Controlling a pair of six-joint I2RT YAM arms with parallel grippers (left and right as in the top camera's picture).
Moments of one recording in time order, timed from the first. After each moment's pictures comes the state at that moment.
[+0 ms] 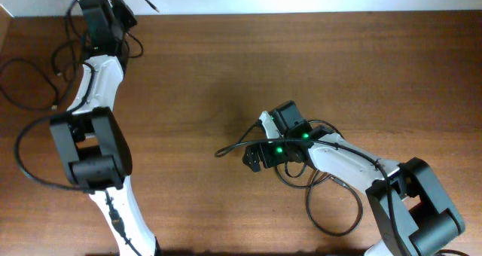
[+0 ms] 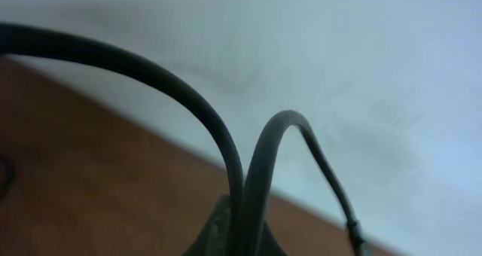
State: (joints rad) left arm 0.17 2.19 1.77 0.07 -0.04 -0.34; right arm 0.55 1.76 0.93 -0.33 -0.38 0.26
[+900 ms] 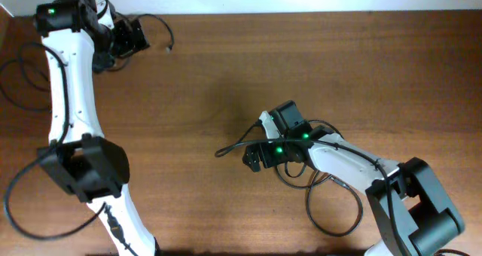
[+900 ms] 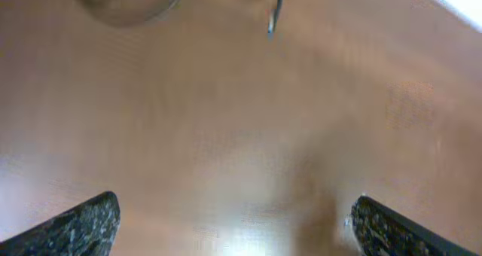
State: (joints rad) left arm 0.18 2.13 2.30 -1.40 0.21 -0.25; right arm 0.55 1.76 0.93 -0.31 -0.39 0.26
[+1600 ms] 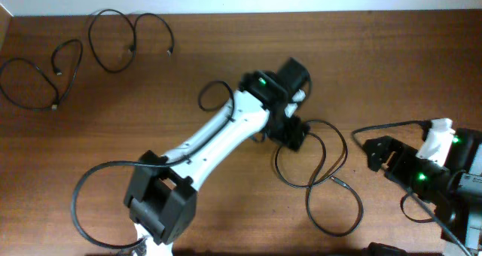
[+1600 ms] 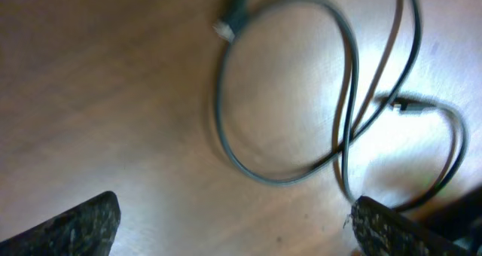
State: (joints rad) left arm -0.74 1.97 1.74 -1.15 0.14 -0.22; right arm -0.26 0.85 1.08 -1.16 -0.34 0.30
